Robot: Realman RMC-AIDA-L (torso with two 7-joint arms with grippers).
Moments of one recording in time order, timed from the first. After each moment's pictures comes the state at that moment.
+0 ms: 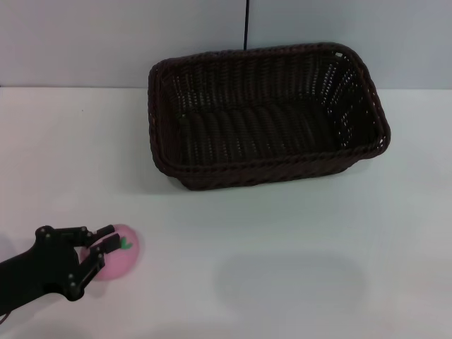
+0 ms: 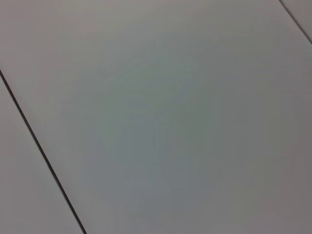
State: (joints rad) left arm -0.20 -2.05 0.49 0.40 1.97 1.65 -0.80; right arm 0.23 2.04 -0.05 -0.28 -1.19 -1.35 1.03
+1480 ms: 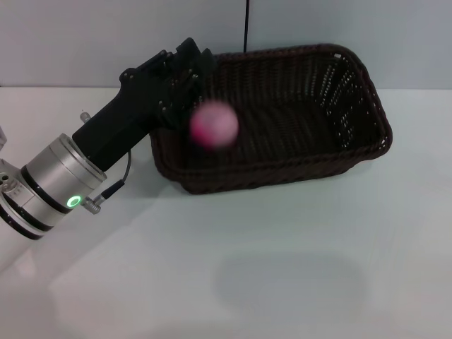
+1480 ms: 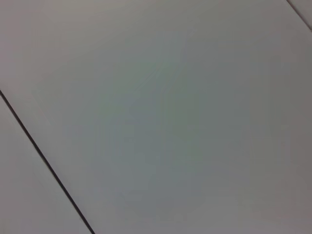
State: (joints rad) left arm -0.60 -2.08 0.36 -0.07 1.63 1.66 -0.71; right arm 0.24 2.04 -0.06 -0.22 -1.20 -1.31 1.04
